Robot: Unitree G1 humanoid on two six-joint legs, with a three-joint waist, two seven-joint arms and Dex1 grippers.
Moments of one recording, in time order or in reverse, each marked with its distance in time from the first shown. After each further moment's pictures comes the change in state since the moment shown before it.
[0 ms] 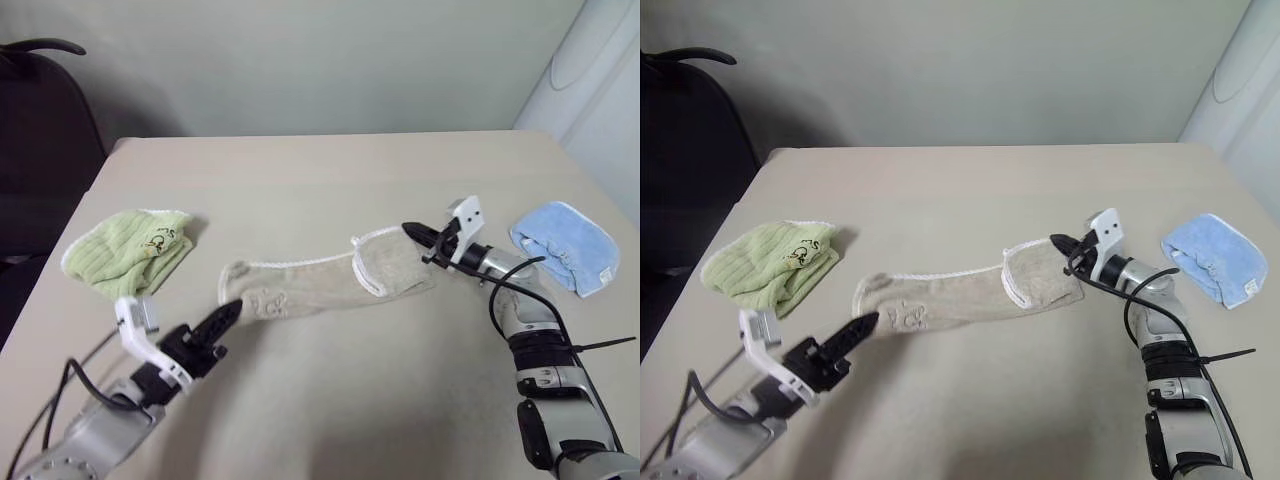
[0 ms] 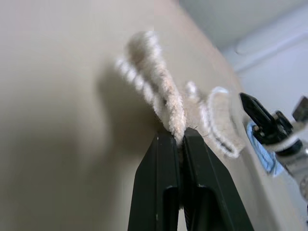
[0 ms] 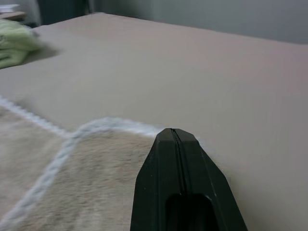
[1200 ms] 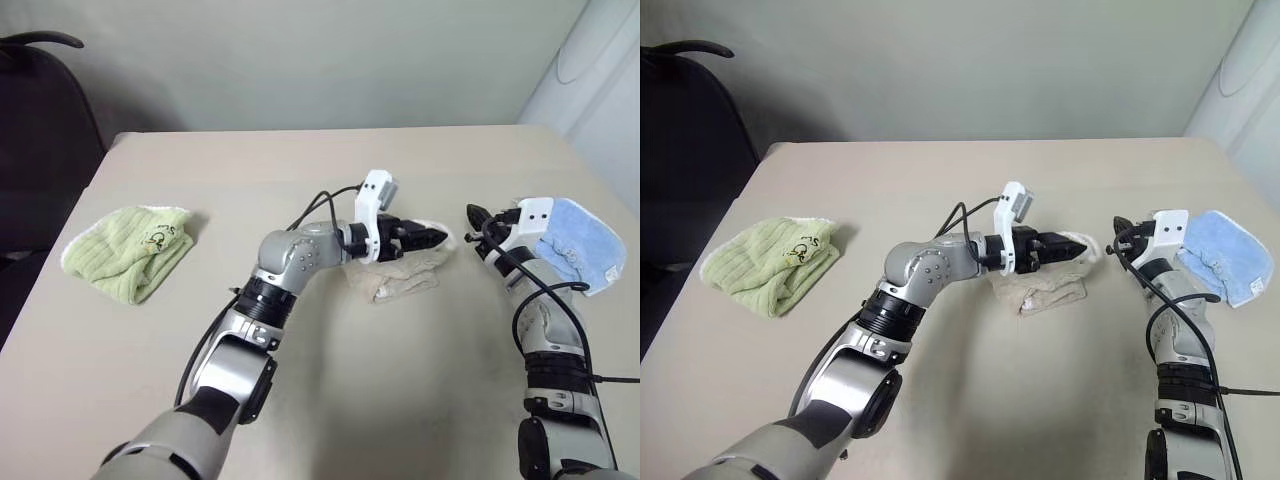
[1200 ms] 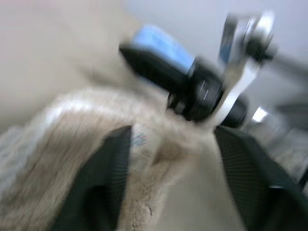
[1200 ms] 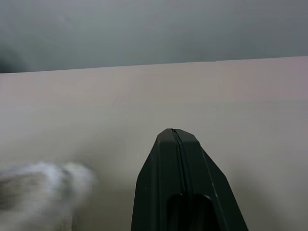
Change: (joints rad) left arm -1.212 -0.515 -0.560 0.929 0.776 0.188 -0.480; right arm 0.105 0.052 -0.193 -0.143 0.053 0.024 -0.355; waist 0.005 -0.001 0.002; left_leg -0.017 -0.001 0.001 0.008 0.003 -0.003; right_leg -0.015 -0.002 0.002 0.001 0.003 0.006
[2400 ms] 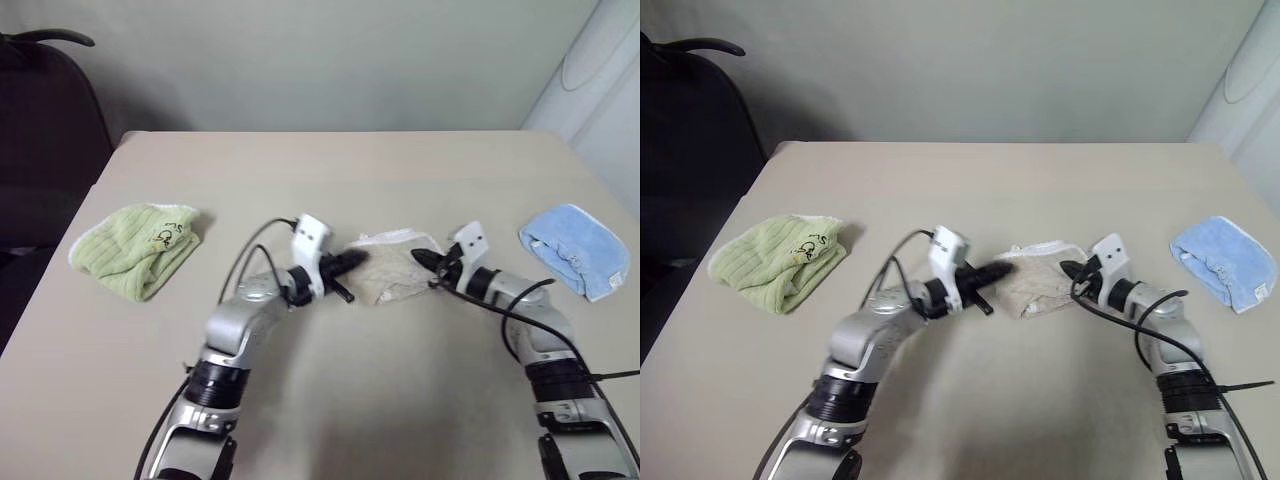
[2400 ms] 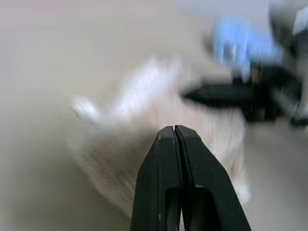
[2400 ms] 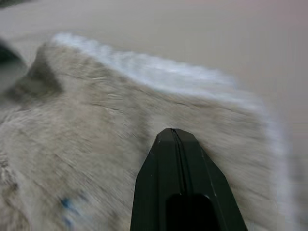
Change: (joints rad) left arm 0.470 0.160 0.088 -0.498 0.260 -0.173 -0.005; right arm 0.080 -0.144 0.220 -0.100 -0.017 0.144 0.308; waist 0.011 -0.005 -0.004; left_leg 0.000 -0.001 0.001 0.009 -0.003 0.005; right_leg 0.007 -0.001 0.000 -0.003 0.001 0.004
